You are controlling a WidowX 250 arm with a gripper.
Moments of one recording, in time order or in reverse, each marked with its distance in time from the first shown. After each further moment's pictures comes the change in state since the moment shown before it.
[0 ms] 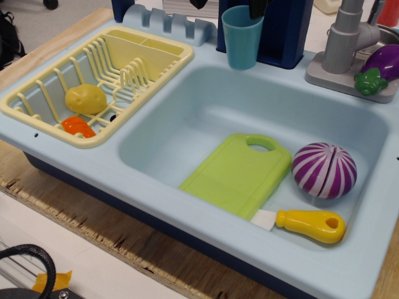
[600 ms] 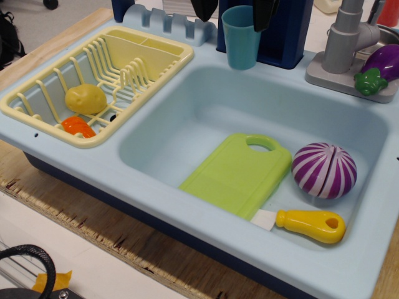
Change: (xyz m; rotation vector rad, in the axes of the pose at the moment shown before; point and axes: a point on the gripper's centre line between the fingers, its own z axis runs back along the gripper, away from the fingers) arm 0.008 -0.002 -0.021 -0.002 0.000 0.011
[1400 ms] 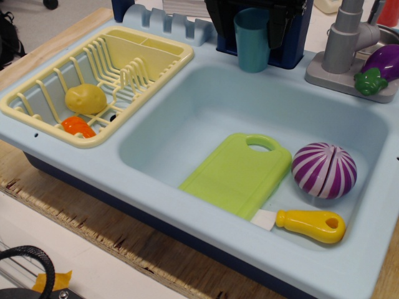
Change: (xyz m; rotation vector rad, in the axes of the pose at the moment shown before) arm 0.017 -0.003 -0.040 -0.039 -0.046 -0.046
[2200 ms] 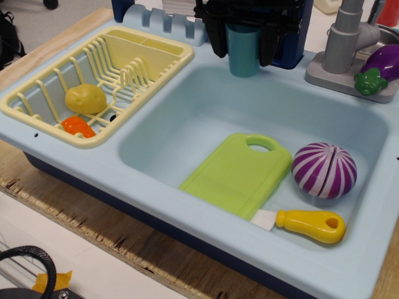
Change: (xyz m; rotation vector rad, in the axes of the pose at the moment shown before) arm -0.019 0.000 0.004 0.050 0.068 0.078
